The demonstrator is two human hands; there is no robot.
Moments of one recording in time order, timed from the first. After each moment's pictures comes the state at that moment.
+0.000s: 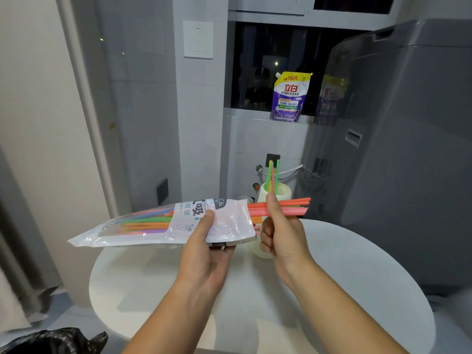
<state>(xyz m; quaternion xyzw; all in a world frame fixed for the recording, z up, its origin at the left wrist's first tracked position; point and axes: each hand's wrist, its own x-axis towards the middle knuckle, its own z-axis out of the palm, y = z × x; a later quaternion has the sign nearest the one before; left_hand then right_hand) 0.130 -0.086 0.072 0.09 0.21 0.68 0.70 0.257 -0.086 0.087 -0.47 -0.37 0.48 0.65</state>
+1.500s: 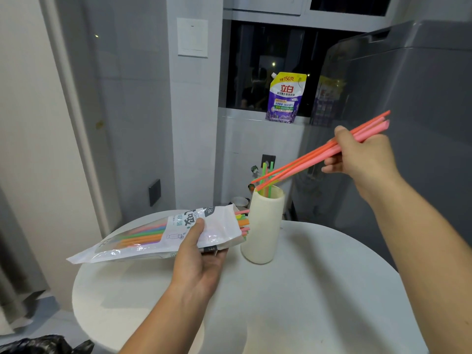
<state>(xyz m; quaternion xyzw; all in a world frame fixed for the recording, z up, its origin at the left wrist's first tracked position) 0.137 -0.066 0.051 0.03 0.21 0.67 0.71 0.374 -0.053 0.218 -0.59 -0.46 0.18 0.64</state>
